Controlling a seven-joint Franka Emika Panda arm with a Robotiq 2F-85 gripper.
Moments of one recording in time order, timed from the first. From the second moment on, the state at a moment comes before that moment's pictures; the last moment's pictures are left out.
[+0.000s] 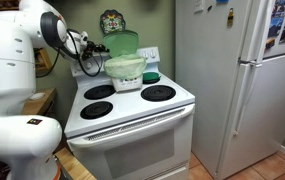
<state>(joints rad) 0.56 0.40 0.29 -1.50 -1.47 2.12 1.41</state>
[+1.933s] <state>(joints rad) 0.62 0.47 0.29 -1.49 -1.68 1.85 2.16</state>
